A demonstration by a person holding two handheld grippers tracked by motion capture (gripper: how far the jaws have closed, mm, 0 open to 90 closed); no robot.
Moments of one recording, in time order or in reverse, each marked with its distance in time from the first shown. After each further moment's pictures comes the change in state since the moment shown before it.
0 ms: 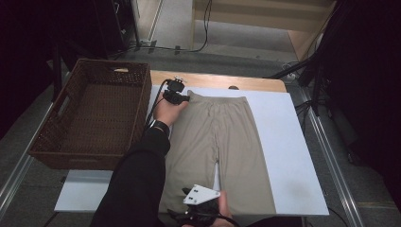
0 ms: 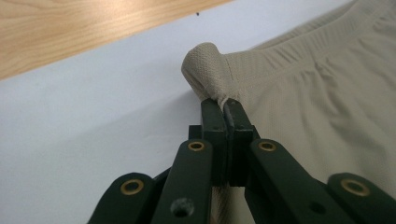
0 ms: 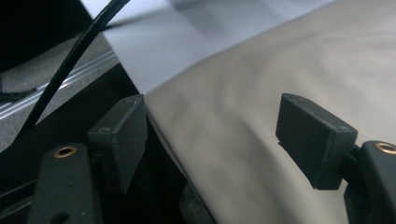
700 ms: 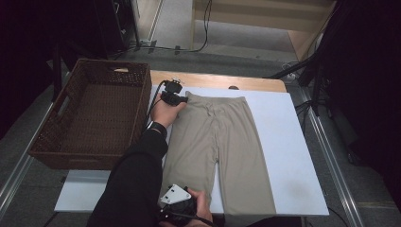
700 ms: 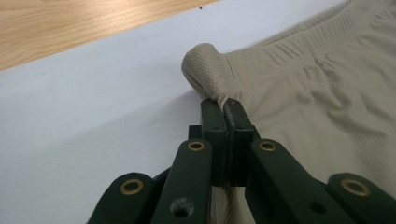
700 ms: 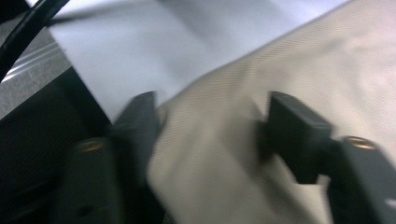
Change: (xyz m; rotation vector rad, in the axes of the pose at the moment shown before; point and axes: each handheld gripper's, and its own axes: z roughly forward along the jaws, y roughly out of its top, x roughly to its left) left arm 0.005 -0.007 -0.004 0.005 -0.006 -0.009; right arm 0.027 0.015 0.050 0.046 -0.169 0.008
